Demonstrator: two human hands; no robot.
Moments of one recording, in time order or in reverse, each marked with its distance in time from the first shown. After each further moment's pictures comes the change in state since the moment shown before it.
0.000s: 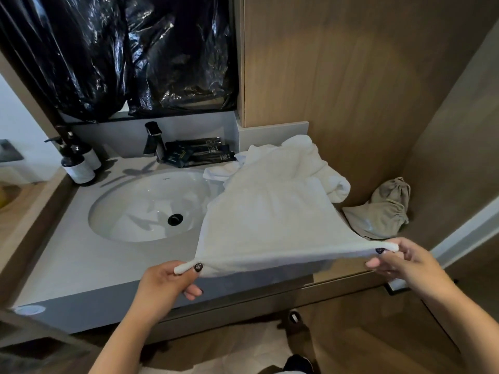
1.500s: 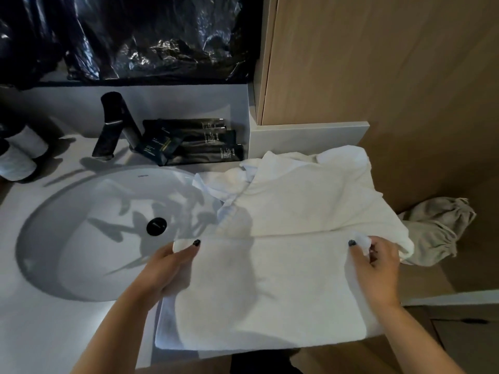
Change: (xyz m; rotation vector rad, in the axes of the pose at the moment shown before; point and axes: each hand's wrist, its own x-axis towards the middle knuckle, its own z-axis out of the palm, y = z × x) left_hand 0.262 -0.031 0.039 -0.267 0.068 -0.476; right_hand 0.251 0.001 0.114 -0.286 0.311 -0.151
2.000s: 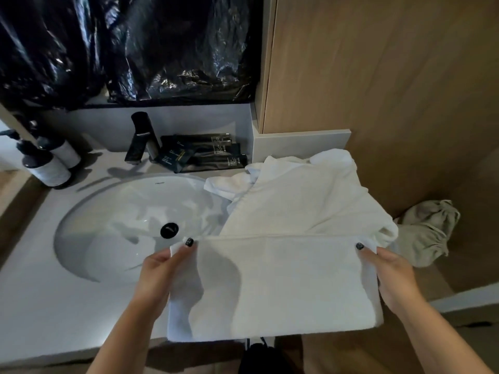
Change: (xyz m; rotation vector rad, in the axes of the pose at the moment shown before) left_hand -0.083 -0.004 -0.025 -0.129 0.068 0.270; right_hand -0.044 -0.015 -0.057 0.472 -0.235 0.434
